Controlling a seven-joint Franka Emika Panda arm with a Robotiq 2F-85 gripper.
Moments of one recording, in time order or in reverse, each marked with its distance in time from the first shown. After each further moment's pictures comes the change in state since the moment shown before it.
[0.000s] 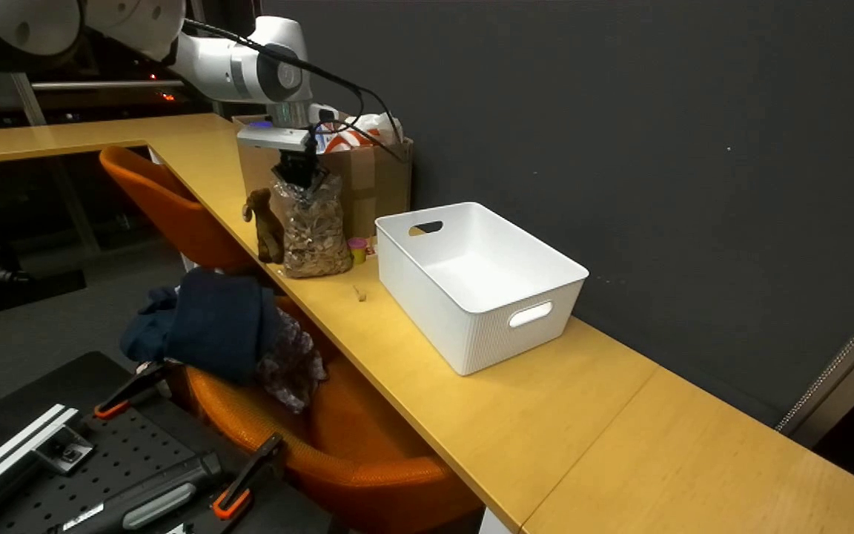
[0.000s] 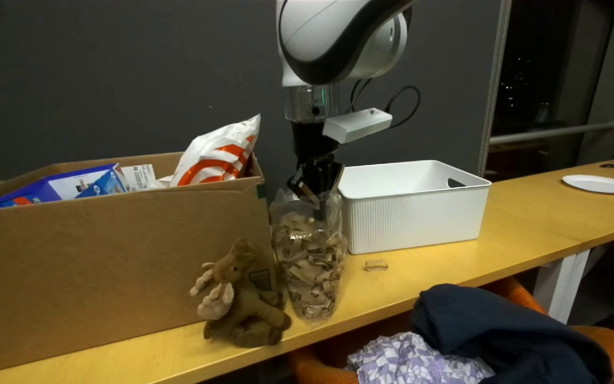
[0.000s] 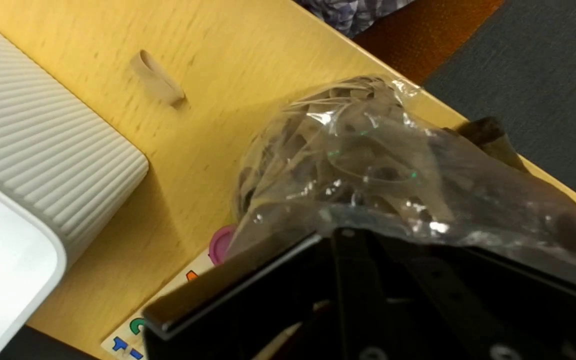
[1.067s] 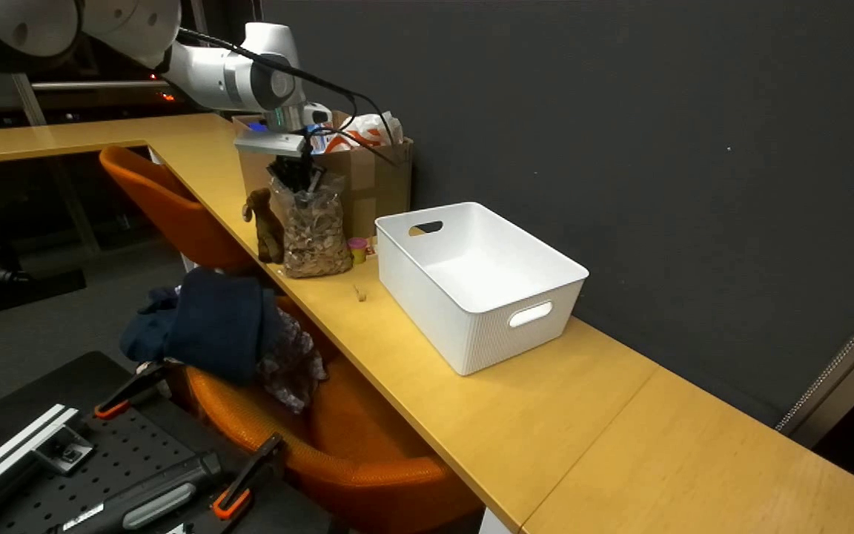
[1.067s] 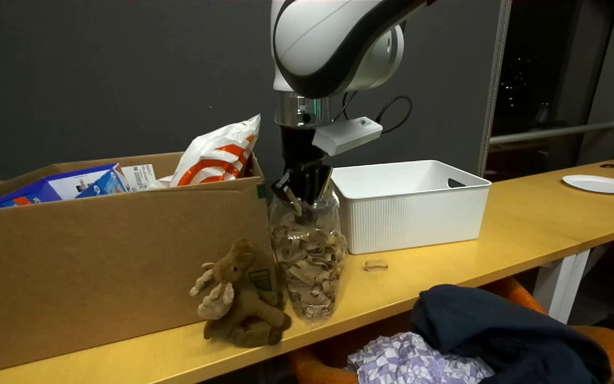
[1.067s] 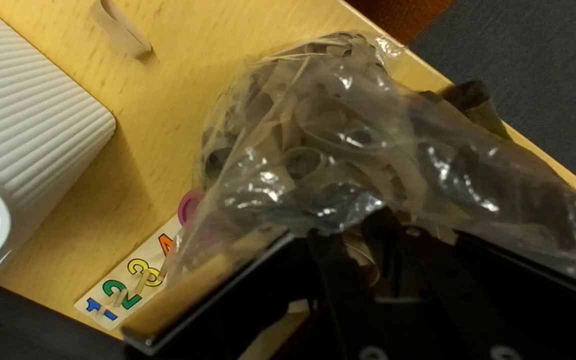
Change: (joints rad) arm 0.020 0.004 0.004 -0.029 0.000 0.121 -0.003
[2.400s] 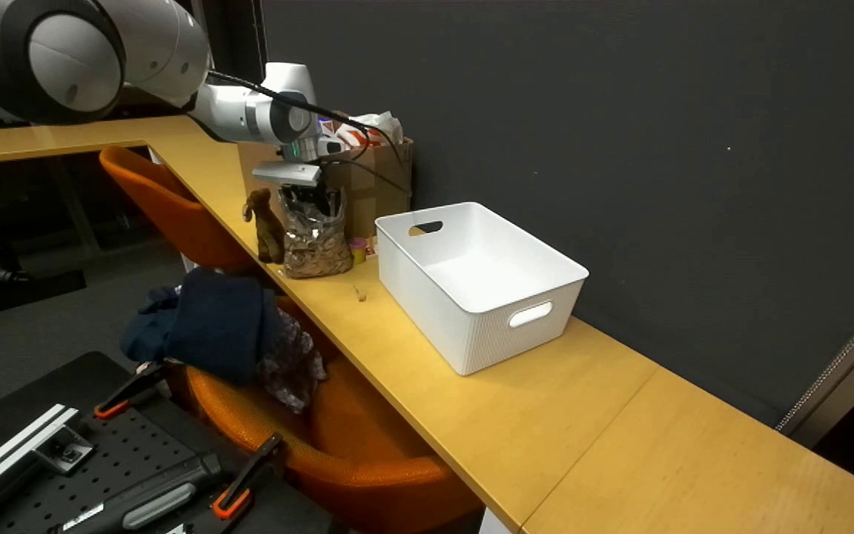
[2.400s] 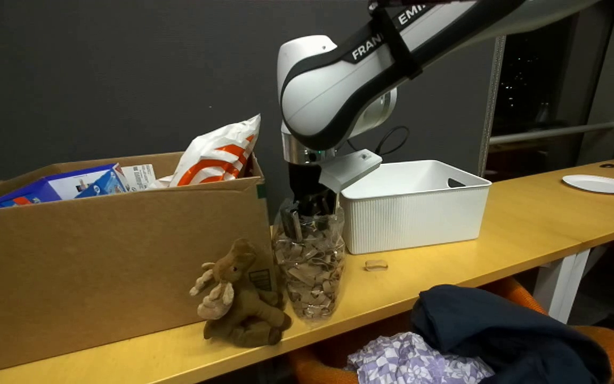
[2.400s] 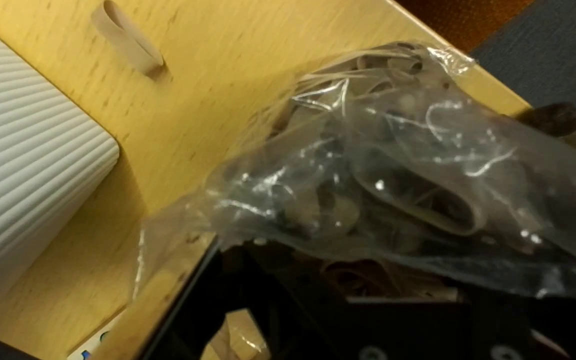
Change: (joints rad) arm -0.017 0.141 -0.014 0.101 -0.015 -0.002 -0.018
